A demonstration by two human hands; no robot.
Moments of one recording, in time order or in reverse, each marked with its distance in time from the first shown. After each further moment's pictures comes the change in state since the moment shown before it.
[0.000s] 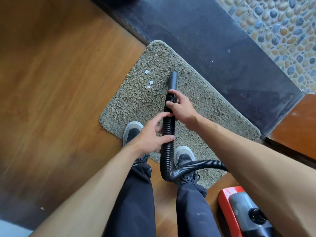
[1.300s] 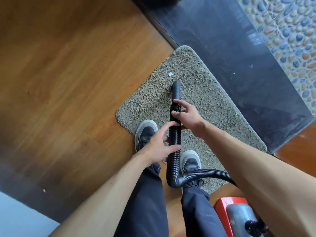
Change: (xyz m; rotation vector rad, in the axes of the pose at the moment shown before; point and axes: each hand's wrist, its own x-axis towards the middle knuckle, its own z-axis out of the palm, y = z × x) left_hand -0.030 -0.031 -0.018 -0.116 0.072 0.012; right_hand -0.013 -0.023 0.041 -0.008 -0.150 0.126
